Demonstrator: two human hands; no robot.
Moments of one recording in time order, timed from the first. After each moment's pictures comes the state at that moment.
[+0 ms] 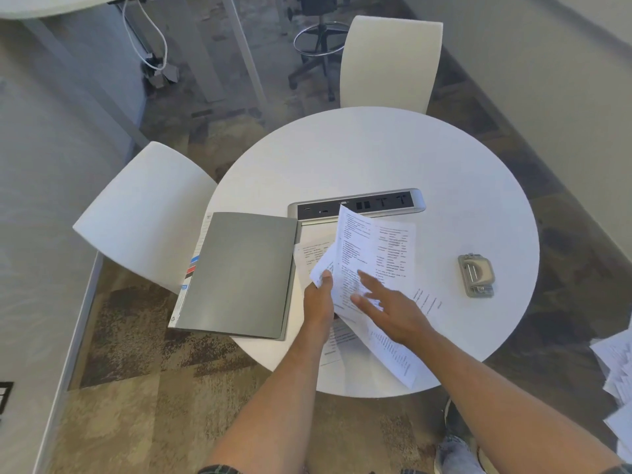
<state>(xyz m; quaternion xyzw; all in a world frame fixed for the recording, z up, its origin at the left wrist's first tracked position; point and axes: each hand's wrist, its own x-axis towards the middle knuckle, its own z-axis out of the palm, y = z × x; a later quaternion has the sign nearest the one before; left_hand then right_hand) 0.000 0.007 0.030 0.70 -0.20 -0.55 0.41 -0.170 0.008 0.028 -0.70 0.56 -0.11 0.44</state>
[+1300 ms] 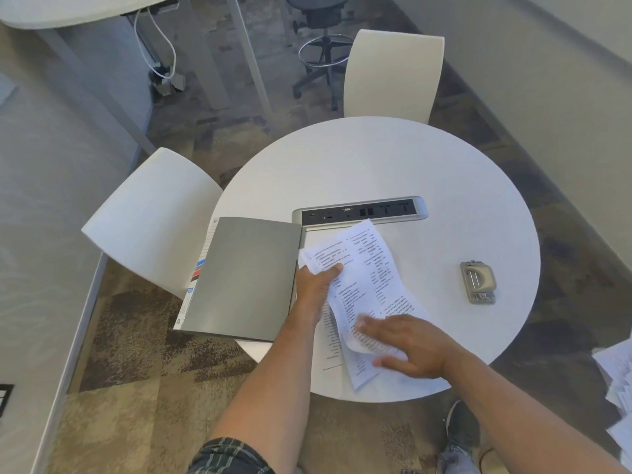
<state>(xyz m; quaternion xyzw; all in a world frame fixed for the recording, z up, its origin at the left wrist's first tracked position) 0.025 -0.019 0.050 0.64 -0.22 -0.57 0.46 -0.216 0.026 0.011 -0.93 0.28 -0.01 0.24</state>
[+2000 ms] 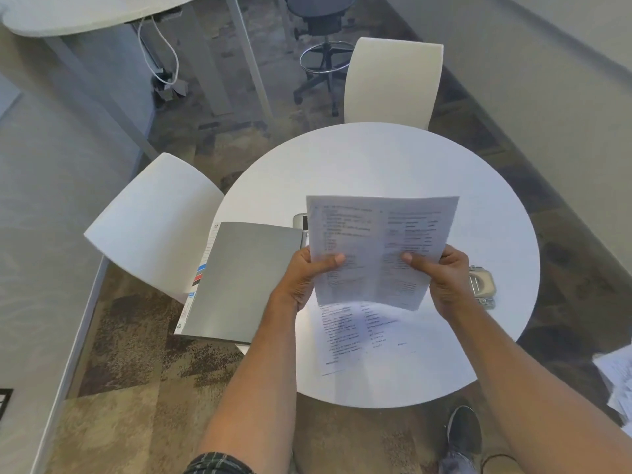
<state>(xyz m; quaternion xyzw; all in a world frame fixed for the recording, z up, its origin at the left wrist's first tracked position) 0.052 -0.036 0.090 0.48 -0.34 -0.66 0.47 -0.209 -0.042 0.088 -0.38 0.42 -0.56 0.60</state>
